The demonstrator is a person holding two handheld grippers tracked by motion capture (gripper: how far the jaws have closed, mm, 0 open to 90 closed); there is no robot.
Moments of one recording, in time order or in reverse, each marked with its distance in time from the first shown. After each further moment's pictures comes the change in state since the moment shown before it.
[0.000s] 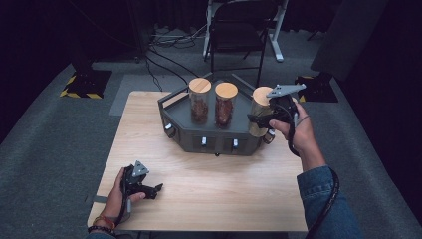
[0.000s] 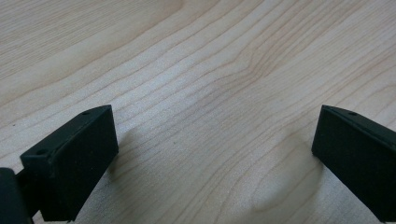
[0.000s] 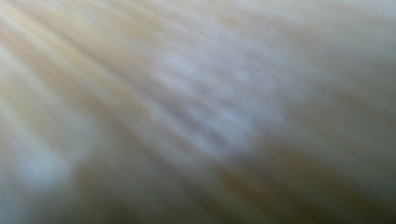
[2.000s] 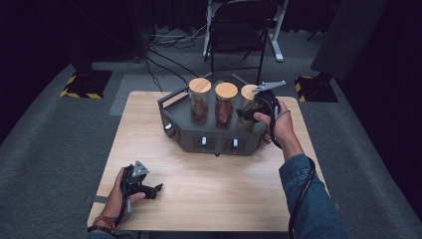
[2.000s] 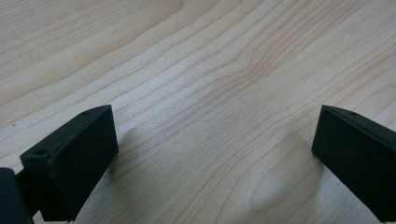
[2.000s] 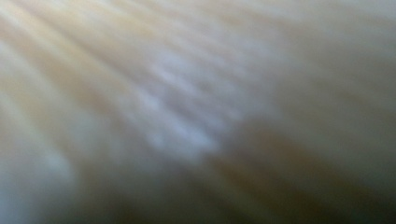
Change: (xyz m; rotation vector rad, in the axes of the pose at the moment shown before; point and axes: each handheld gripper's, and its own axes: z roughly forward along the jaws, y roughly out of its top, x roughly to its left) left arm 0.000 0.000 0.000 0.000 0.000 0.000; right arm -0.017 0.000 0.069 0.024 0.002 0.098
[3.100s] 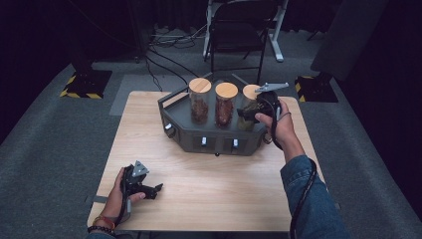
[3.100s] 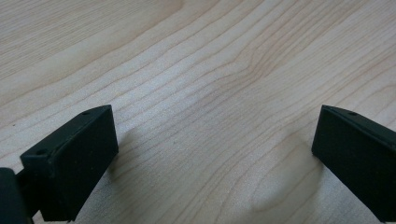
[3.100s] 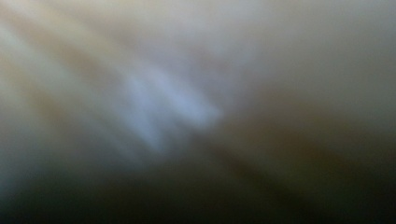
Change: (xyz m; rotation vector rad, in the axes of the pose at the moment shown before) left arm 0.000 0.000 0.000 0.000 0.000 0.000; right arm -0.003 -0.007 0.001 -0.034 -0.022 0.051
